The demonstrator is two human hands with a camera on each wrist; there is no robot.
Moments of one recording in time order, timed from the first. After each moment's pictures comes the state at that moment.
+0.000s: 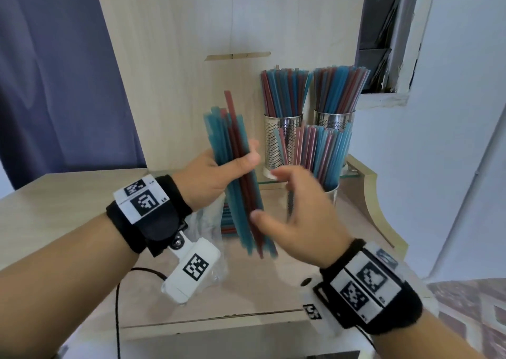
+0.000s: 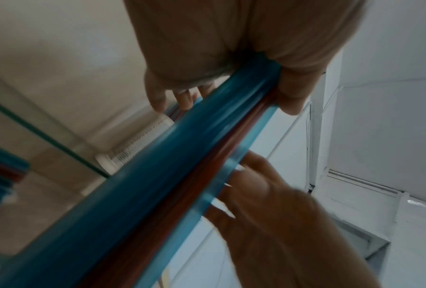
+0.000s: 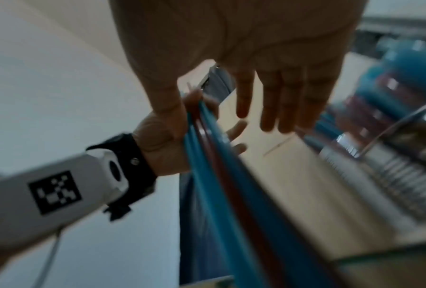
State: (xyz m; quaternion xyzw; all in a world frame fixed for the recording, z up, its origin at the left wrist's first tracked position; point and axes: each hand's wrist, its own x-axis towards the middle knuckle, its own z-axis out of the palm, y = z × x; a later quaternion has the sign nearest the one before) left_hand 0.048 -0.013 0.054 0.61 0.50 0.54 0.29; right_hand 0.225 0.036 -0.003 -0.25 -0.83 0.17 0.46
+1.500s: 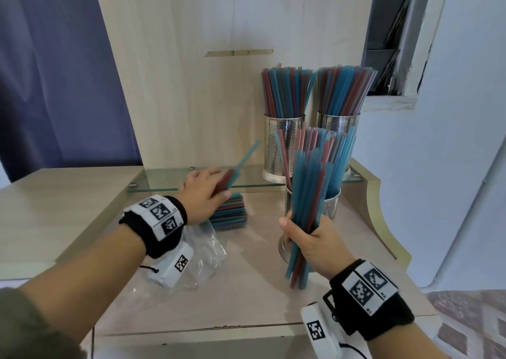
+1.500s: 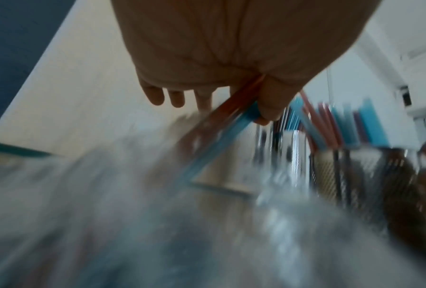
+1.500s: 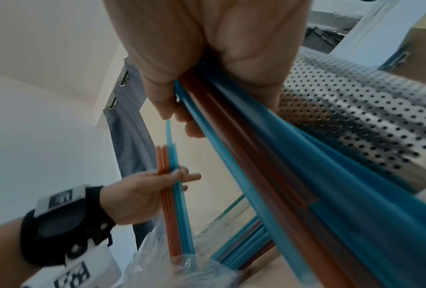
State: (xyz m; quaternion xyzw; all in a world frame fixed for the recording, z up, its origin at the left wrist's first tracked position) left_hand -0.012 0.038 -0.011 0.62 0.77 0.18 0.01; right_hand 0.237 0.091 -0.064 -0.27 -0.74 0.47 0.41
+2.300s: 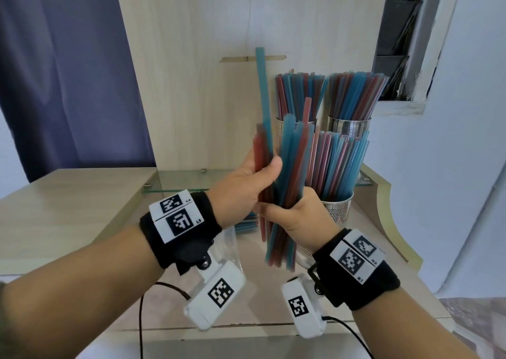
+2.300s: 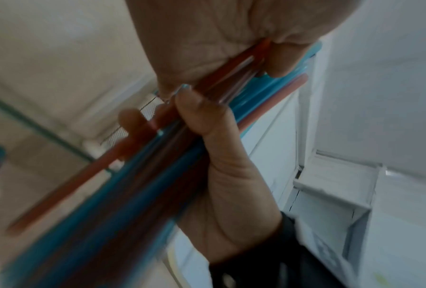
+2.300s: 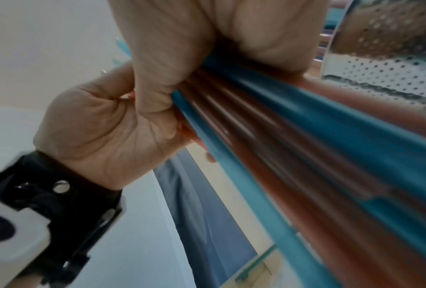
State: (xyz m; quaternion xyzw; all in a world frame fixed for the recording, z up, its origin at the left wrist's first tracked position) left_hand 0.075 -0.005 0.043 0.59 0.44 0.57 0.38; right_hand 0.192 0.065 -0.010 -0.13 -0.74 0.50 0.44
